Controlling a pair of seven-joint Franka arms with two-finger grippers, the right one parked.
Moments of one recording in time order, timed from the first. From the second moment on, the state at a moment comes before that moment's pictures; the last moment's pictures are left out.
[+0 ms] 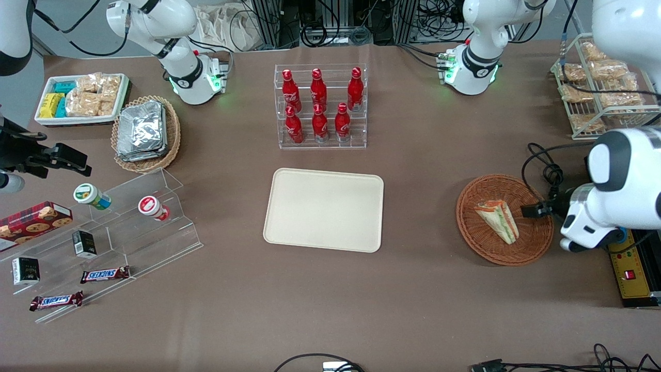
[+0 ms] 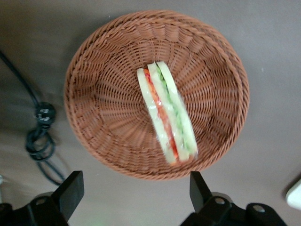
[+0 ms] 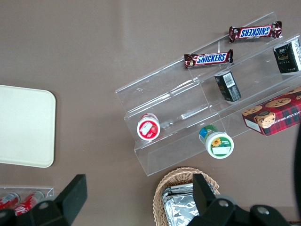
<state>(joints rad) 0.08 0.42 -0.05 -1.63 -0.01 1.74 -0.28</state>
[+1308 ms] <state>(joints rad) 0.08 0.64 -0.06 -1.62 -0.10 1.86 -0.55</state>
